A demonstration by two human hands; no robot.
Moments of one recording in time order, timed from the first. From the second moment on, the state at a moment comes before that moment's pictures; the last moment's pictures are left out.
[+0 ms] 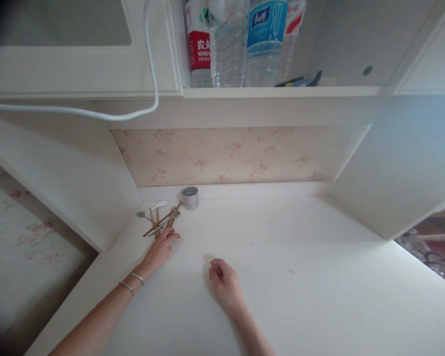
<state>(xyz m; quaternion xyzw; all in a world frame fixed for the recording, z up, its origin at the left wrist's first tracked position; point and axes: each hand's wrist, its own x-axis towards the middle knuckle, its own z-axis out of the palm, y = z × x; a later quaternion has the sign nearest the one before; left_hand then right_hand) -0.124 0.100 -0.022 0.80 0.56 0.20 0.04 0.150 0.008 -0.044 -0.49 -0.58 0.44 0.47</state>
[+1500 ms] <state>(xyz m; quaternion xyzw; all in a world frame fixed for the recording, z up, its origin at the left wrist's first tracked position) -0.014 0.013 0.002 0.60 0.52 0.31 0.53 0.147 0.013 -0.025 -0.53 -0.60 0.42 0.43</state>
